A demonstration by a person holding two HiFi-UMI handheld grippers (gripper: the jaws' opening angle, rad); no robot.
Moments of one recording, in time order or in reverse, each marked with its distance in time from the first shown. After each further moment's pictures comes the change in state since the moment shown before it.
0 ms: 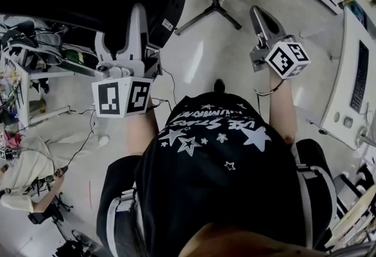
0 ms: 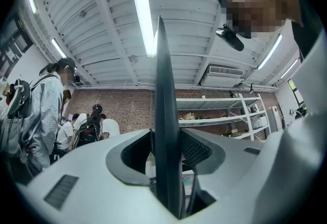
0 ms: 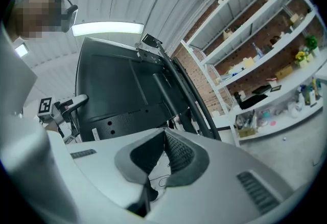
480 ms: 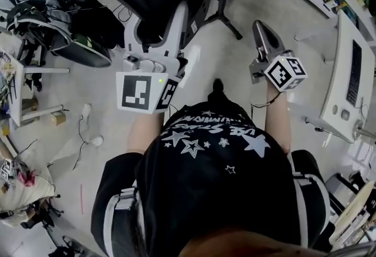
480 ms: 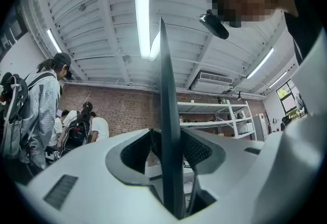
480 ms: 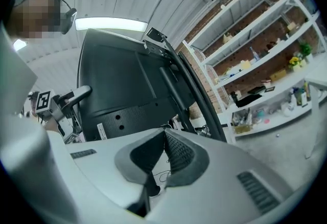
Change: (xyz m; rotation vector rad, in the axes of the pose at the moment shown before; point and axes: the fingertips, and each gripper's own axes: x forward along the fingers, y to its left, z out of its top) left arm -0.045 -0.016 0.014 -0.055 -0.006 -0.129; right arm -0.033 0.074 -0.036 -0.008 0.014 -0.067
